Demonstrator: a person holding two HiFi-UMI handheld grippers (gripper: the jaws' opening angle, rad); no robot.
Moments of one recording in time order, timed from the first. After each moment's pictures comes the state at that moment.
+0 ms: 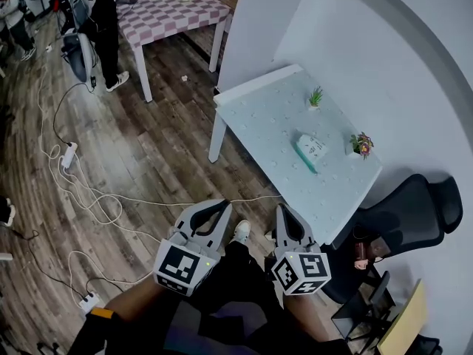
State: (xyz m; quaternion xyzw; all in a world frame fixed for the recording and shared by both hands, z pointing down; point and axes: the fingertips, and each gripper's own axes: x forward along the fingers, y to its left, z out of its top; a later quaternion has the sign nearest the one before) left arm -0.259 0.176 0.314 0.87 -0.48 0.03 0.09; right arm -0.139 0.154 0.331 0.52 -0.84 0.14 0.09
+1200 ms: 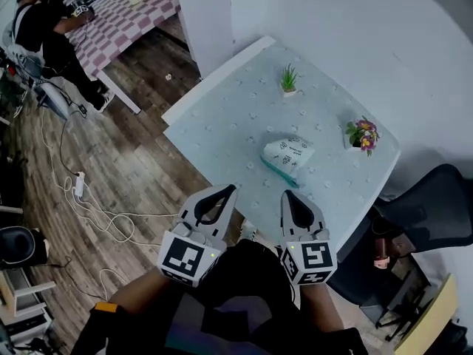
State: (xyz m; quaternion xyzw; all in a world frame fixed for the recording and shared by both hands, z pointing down) left arm -0.064 -0.058 0.352 0.88 -0.44 0.13 0.09; right arm 0.049 -0.061 0.396 0.53 -0.83 0.16 0.13
